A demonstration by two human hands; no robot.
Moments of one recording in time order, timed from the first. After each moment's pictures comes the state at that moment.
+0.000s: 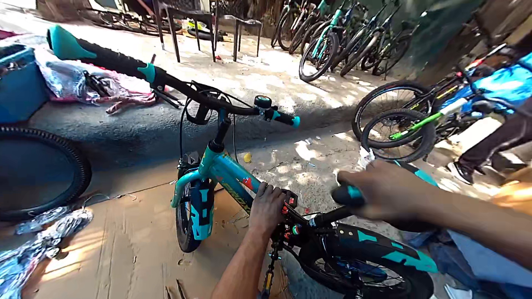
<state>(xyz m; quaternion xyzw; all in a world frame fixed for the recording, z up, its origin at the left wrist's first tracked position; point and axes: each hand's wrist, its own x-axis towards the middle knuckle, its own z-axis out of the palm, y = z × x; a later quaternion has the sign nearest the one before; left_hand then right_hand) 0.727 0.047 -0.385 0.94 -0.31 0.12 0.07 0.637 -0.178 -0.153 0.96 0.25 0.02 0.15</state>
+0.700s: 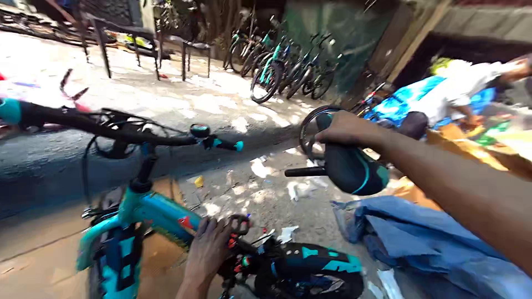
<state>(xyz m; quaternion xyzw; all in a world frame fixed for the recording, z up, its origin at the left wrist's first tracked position) 0.705 0.063 -0.398 0.92 -0.32 0.22 0.11 0.697 -0.243 -0.034 0.98 -0.19 0.05 -0.01</state>
